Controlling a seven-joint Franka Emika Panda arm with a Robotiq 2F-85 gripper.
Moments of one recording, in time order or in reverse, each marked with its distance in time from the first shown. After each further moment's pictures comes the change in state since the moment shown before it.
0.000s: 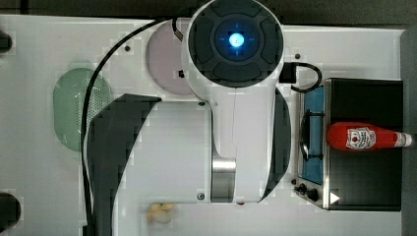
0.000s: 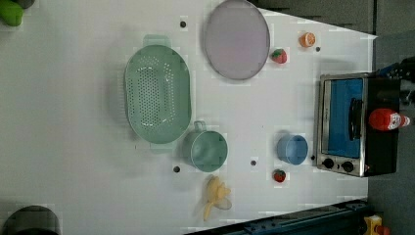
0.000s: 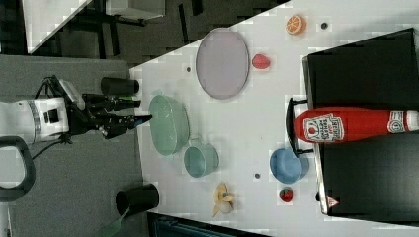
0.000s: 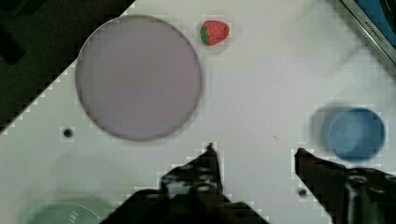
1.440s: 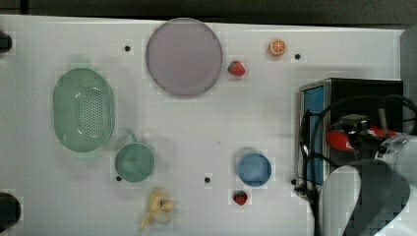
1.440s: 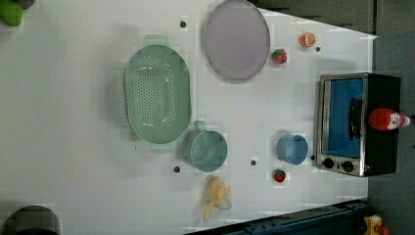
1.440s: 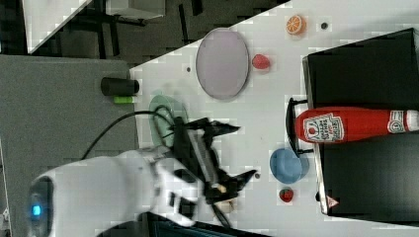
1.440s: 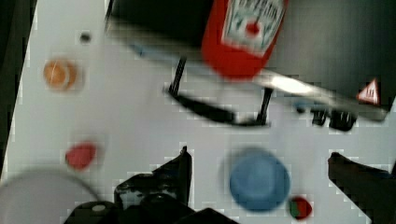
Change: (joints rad) arm -0.095 -0.091 -0.445 -0.230 -0.012 0.152 0.004
